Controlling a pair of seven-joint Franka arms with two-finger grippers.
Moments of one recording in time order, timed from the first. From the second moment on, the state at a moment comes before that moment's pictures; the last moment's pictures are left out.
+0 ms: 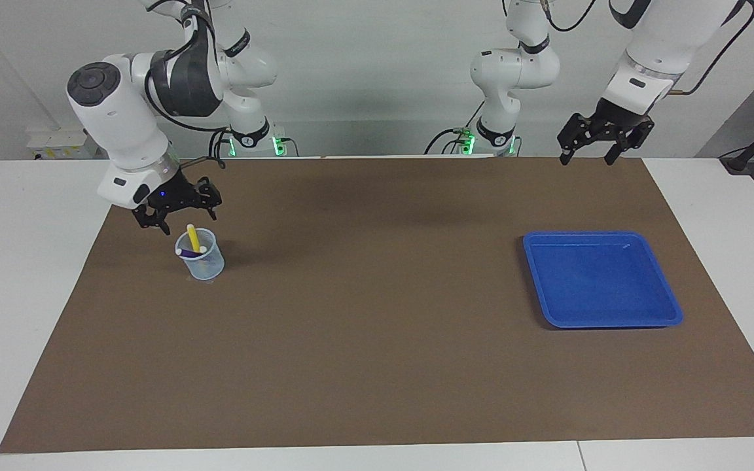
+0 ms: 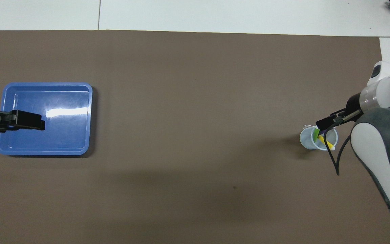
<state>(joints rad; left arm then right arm) -0.09 -0.15 -0.01 -1.74 -0.09 1.59 -0.09 -0.01 0.02 0.01 -1.89 0.01 1.86 -0.40</state>
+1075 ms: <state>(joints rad) -0.16 -0.22 -0.01 -1.85 -0.37 1.59 -0.29 -0.01 0.08 0.01 -2.04 0.01 2.06 -0.52</state>
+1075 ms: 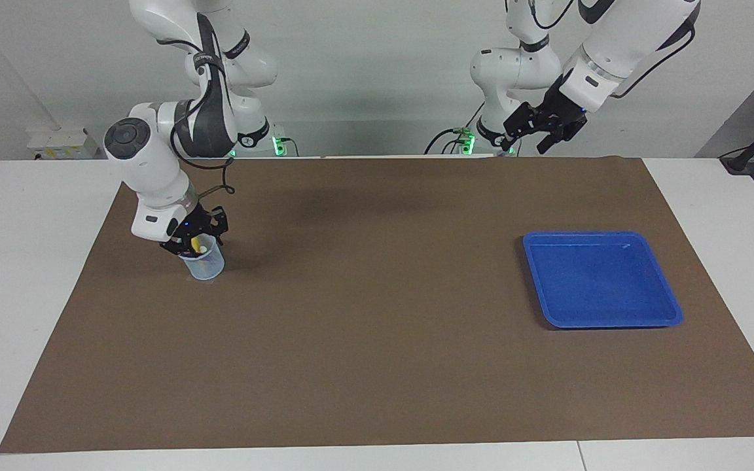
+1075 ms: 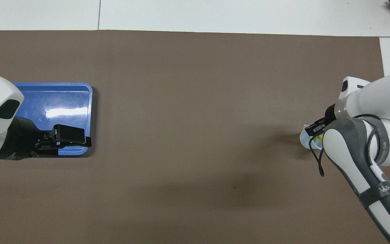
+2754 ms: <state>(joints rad) -0.17 -0.36 -0.18 -2.15 -0.73 1.97 -1.00 -0.02 0.09 0.00 -2.05 0.01 2.04 -0.55</state>
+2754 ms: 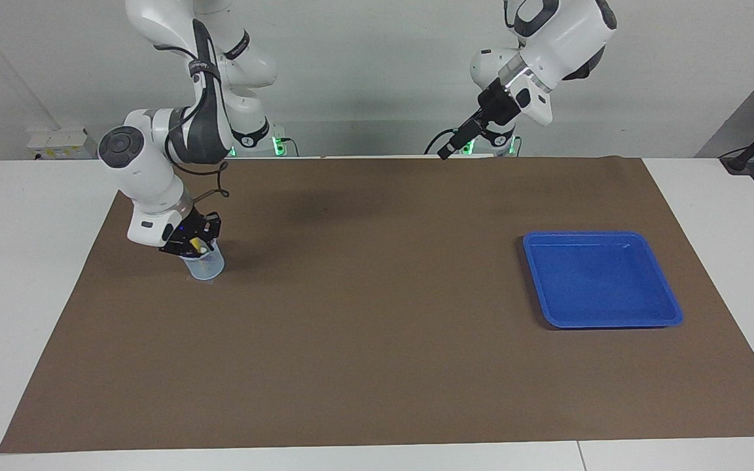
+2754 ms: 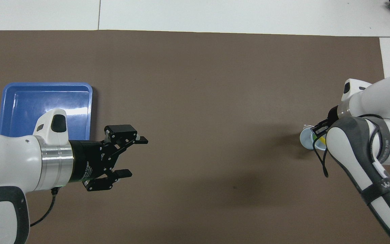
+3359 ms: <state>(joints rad) -0.17 -0.36 -0.17 -2.15 -0.74 1.98 -1.08 -0.05 0.09 0.00 -2.02 0.01 2.01 -0.55</state>
